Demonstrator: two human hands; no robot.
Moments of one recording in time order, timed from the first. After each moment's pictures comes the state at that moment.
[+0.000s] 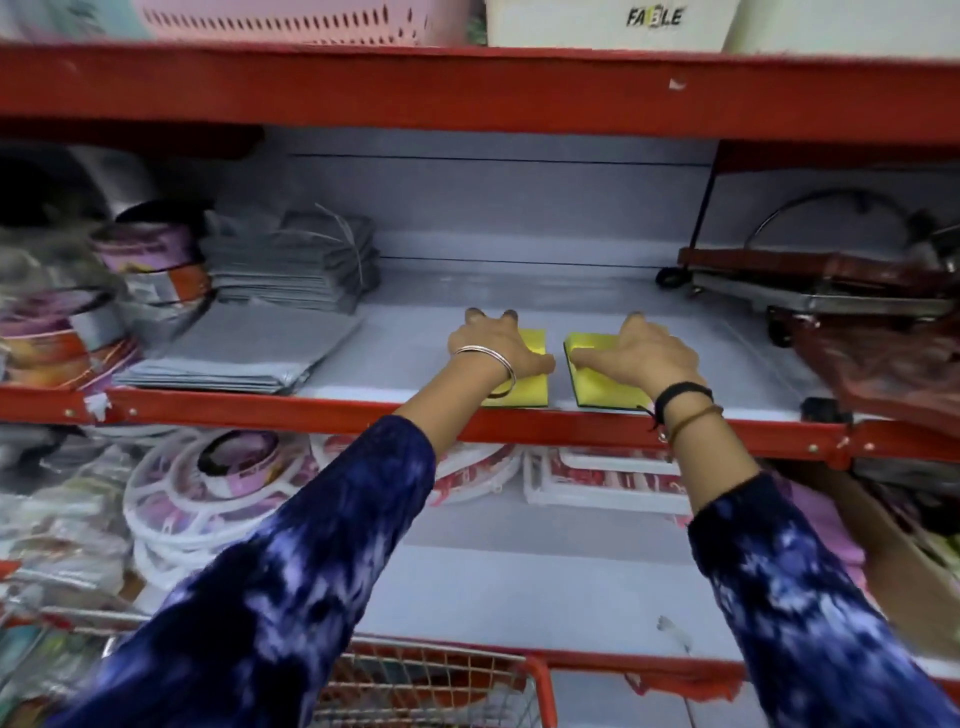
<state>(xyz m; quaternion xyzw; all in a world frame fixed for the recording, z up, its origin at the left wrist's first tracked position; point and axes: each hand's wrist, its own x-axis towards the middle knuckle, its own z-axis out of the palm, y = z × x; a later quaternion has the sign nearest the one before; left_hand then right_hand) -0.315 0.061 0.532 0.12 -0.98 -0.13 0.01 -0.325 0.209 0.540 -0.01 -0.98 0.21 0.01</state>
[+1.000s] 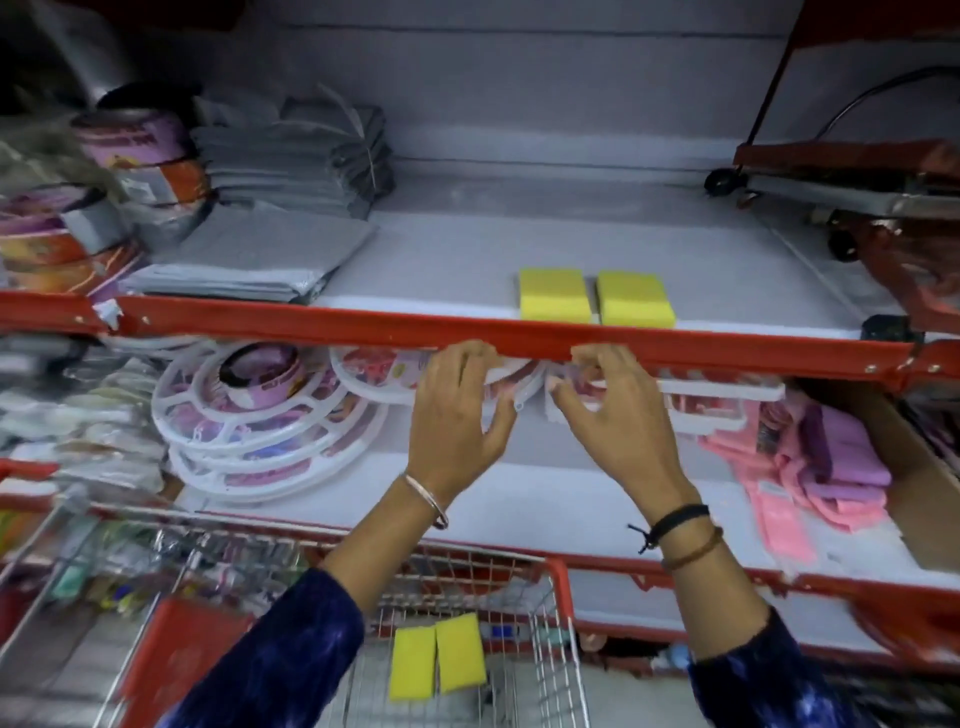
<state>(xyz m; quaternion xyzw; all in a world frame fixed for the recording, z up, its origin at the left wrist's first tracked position) -0.204 0.021 0.391 -0.05 -0.89 -0.23 0.40 -0.230 0.185 0.427 0.17 -0.90 0.39 0.15</state>
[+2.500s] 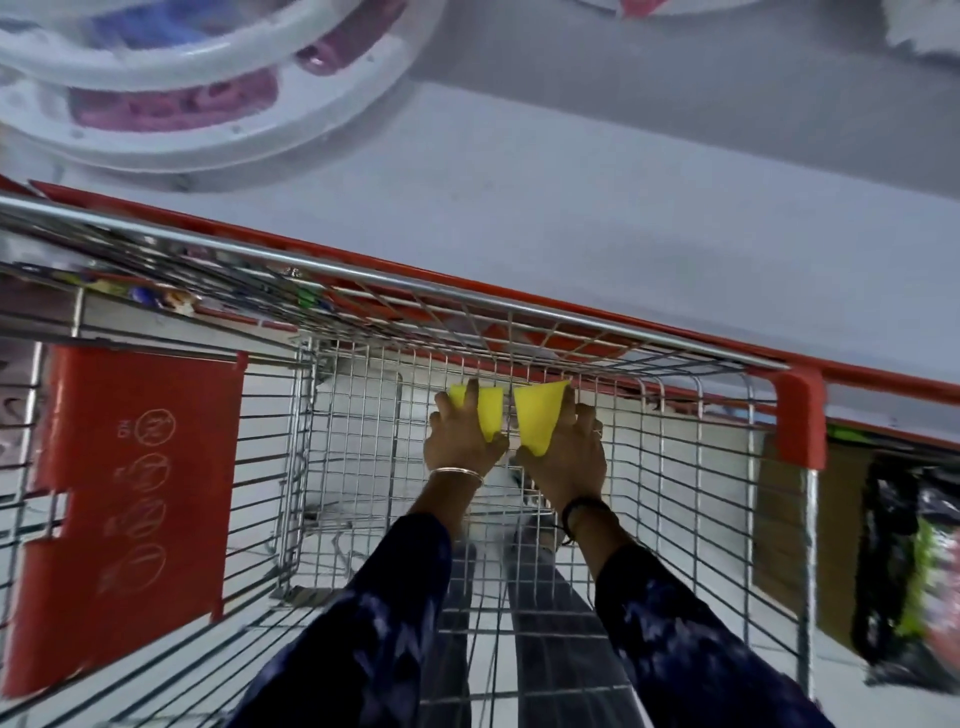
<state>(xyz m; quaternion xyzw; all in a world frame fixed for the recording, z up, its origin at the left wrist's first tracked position) -0.092 -0.045 -0.064 0.31 -0.86 -0.26 -0.30 -0.121 0.079 -0.039 -0.02 -0.94 0.16 -0.30</state>
